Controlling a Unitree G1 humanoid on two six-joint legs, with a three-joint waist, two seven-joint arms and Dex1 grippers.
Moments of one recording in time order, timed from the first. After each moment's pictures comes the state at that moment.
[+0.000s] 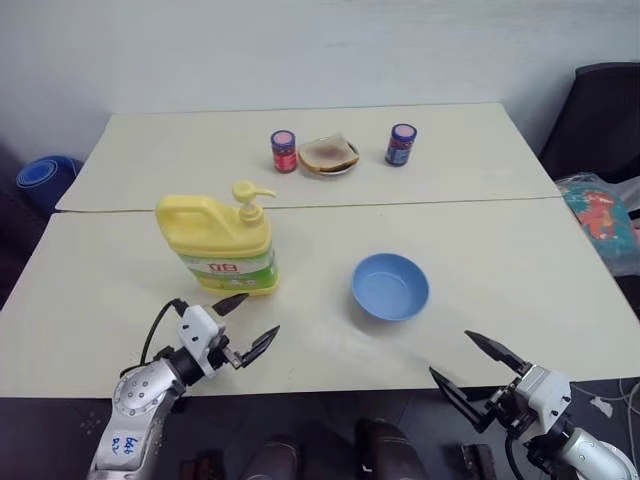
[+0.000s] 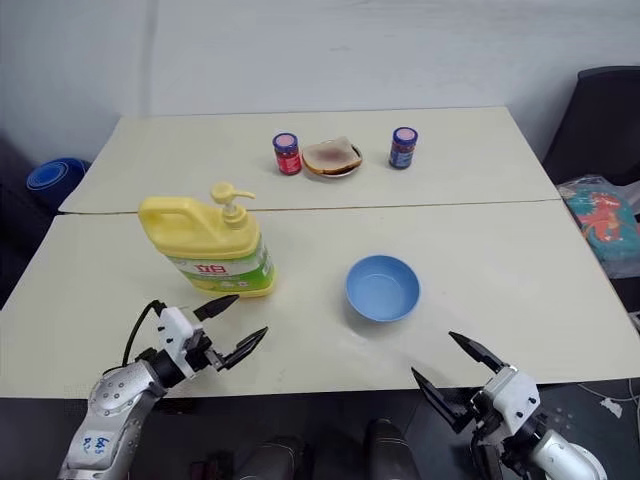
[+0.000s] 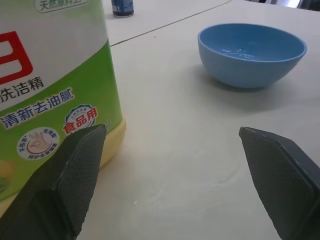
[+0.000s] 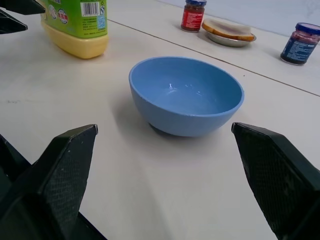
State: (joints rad) left arm 0.16 0.40 0.09 -0.19 -0.27 -0.03 -0.66; right arm 0.50 -0.42 -0.22 -0.22 0.36 -0.39 0.85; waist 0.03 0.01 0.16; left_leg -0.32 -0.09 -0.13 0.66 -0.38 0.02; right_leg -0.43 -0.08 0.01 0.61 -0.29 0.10
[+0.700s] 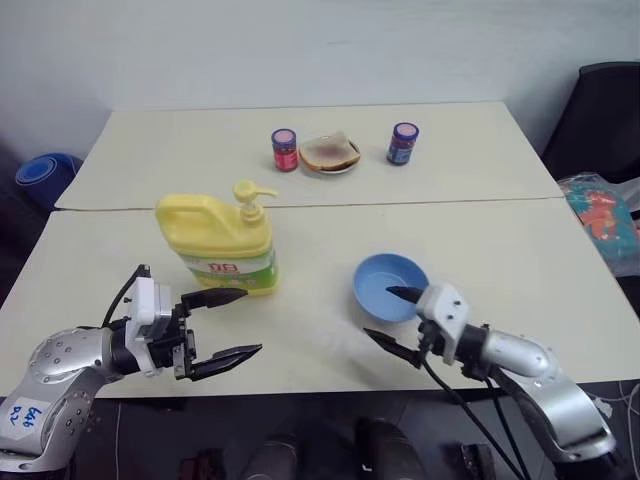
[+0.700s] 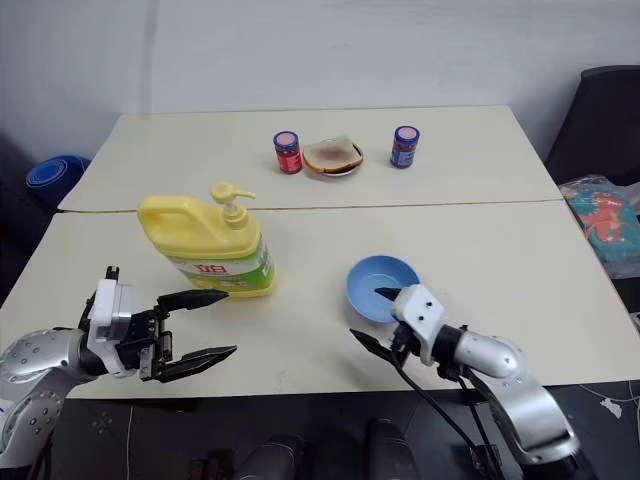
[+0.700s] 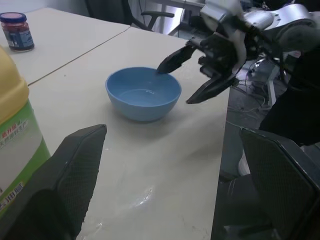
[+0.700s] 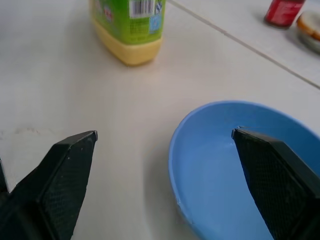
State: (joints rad) left arm 0.14 0.76 0.26 -0.44 -0.71 0.30 -1.02; right arm -0.05 -0.60 0.14 -0.39 0.27 0.36 0.68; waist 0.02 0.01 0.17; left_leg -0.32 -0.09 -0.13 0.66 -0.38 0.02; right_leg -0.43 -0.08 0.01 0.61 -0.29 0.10
